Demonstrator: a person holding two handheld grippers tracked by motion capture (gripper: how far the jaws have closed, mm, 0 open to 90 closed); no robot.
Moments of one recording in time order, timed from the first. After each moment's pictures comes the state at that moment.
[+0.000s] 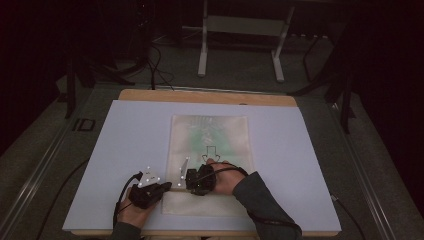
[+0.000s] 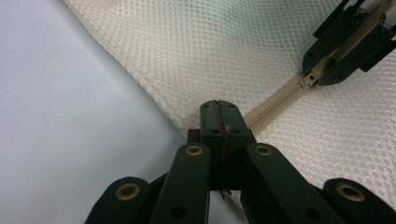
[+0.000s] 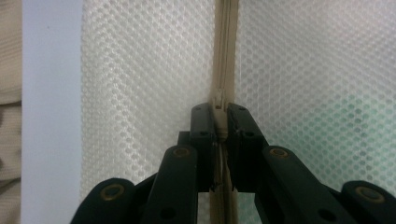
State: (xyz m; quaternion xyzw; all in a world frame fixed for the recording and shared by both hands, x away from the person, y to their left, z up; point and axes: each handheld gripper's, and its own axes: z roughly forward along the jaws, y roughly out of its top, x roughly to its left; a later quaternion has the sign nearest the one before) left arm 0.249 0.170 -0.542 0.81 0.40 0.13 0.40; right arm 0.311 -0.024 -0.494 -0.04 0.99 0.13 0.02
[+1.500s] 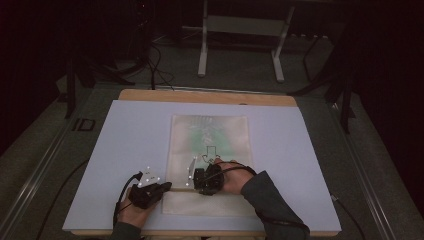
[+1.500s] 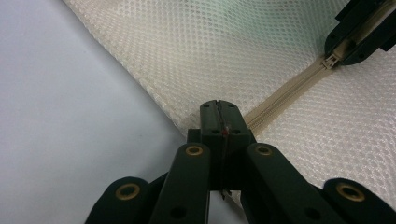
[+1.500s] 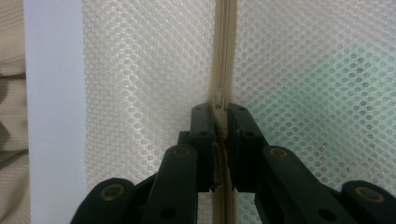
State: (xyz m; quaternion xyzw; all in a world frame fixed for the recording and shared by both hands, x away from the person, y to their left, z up) left arm 0.249 0.170 -0.542 0.81 0.41 0.13 0.40; right arm 0.312 -0.044 -0.490 -0.03 0.99 0.11 0.01
